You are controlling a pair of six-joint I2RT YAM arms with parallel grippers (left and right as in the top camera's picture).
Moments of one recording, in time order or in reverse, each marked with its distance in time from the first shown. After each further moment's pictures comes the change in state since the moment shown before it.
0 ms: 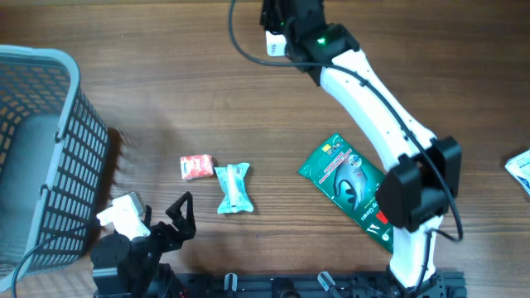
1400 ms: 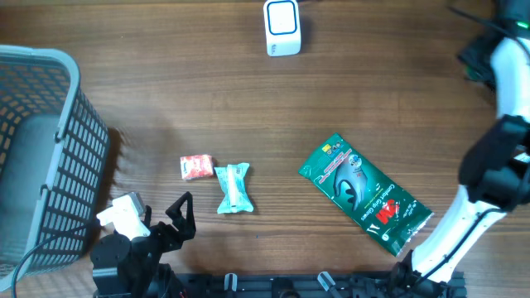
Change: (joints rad) left arm 0.000 0.000 0.000 -0.001 0.000 0.000; right arm -0.845 0.107 -0.006 -0.517 -0.086 0.051
